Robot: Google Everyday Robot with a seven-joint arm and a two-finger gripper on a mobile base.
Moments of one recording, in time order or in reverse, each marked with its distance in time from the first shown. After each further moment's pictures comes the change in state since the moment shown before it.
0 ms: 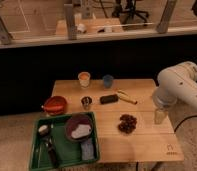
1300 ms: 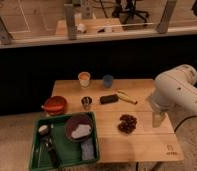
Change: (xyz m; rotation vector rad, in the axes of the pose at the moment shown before) arm -0.038 0.030 -0.012 0.035 -0.013 -0.198
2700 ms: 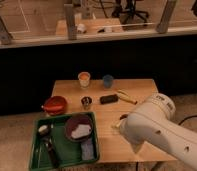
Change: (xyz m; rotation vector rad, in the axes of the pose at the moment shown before) arm -0.155 0.077 -0.033 0.084 -0.125 -0.636
